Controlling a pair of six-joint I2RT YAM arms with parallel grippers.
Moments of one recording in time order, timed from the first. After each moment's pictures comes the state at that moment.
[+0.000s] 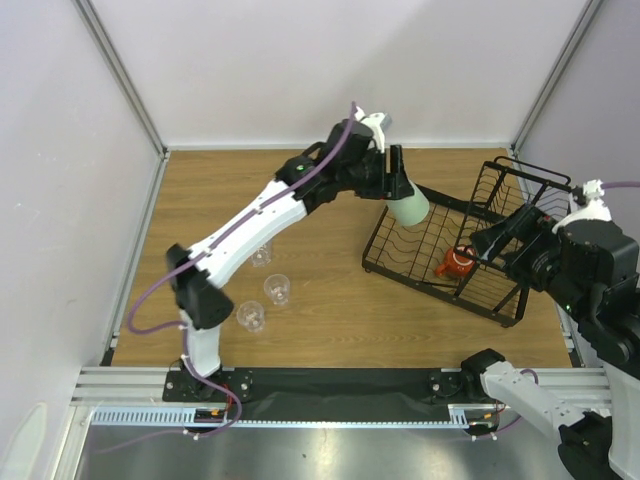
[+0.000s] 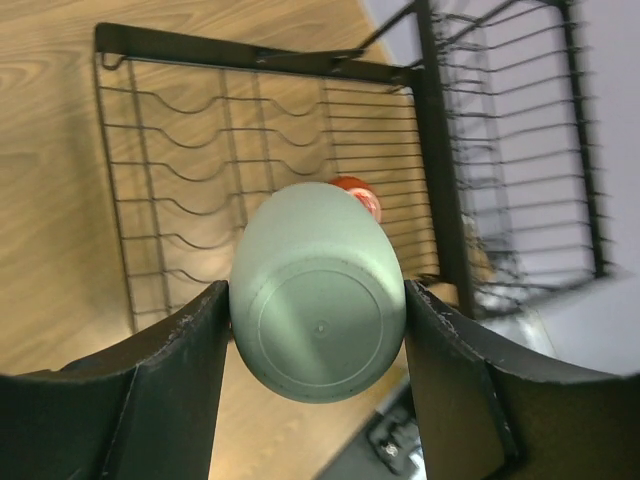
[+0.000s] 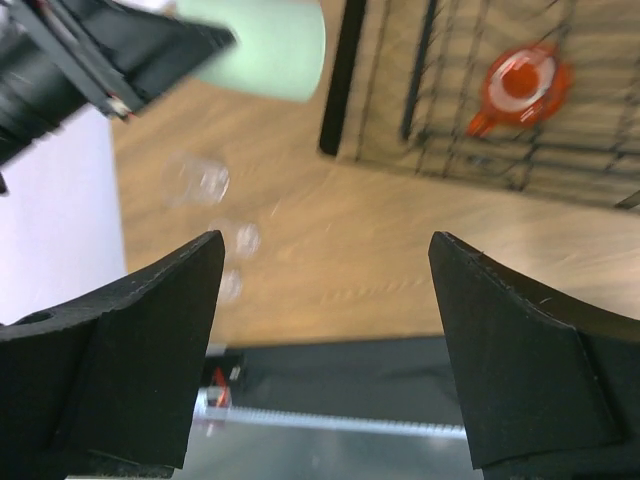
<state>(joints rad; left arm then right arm) -0.84 1.89 2.06 -0.66 0.12 -0.59 0.44 0.83 1.69 -1.35 0.23 0.78</state>
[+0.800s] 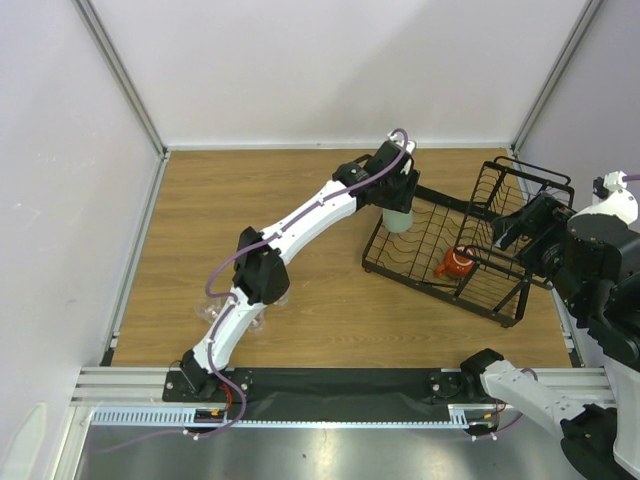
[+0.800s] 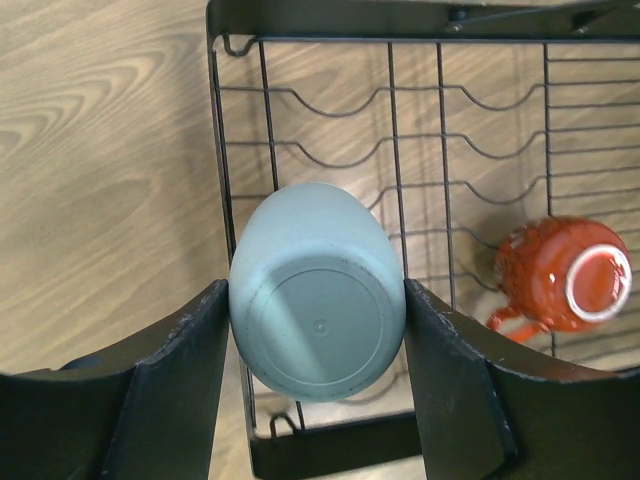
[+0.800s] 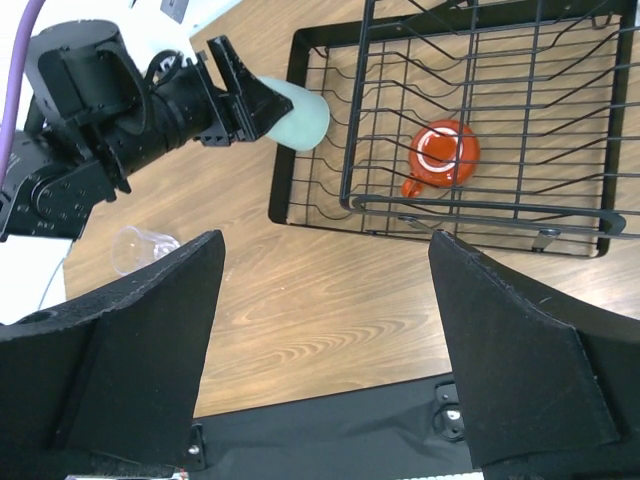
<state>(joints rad) -0.84 2.38 2.44 -0.81 -0.08 -0.38 0.49 0.87 1.77 -1.36 0.51 0.73</state>
